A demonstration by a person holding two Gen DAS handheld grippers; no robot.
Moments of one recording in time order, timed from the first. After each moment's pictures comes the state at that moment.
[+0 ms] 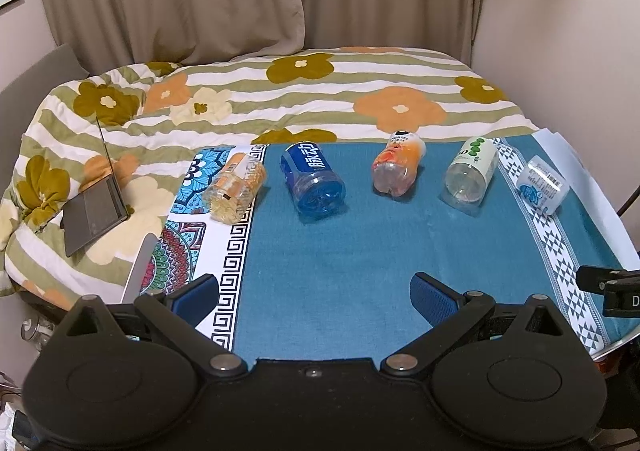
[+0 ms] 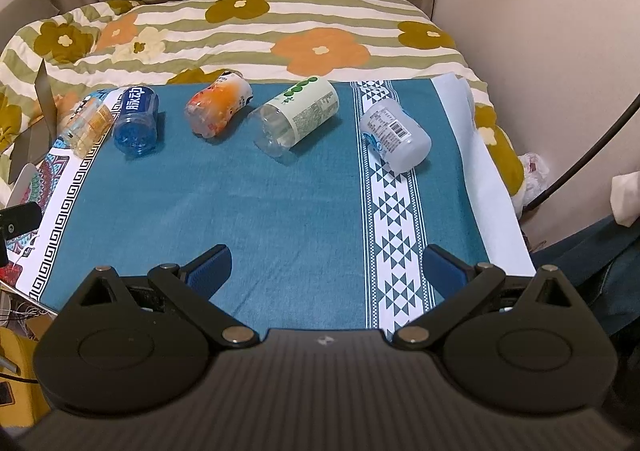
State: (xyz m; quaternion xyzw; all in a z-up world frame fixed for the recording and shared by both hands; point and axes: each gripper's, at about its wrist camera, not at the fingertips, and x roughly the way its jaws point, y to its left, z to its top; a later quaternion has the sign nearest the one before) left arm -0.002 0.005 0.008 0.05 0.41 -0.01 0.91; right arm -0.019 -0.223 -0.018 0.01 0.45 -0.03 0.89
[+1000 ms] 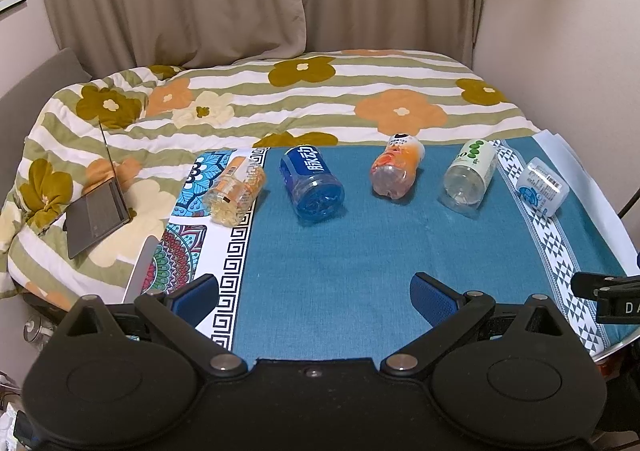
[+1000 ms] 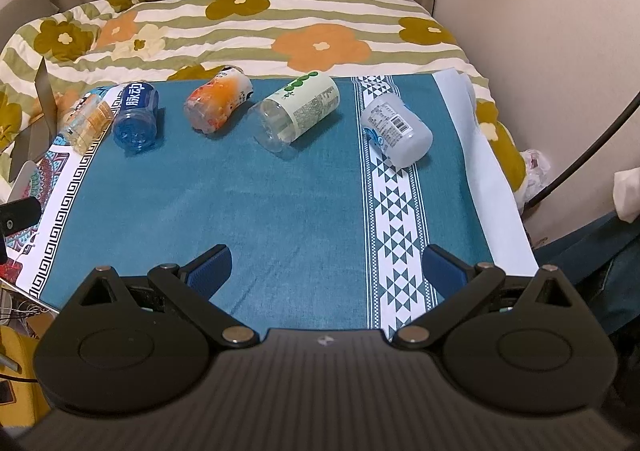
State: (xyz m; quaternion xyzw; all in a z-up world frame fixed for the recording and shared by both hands) left arm -0.005 0.001 0.011 0.05 0.41 -0.01 0.91; right arm -0.020 -0.222 -0.021 0.01 0.45 -0.03 0.89
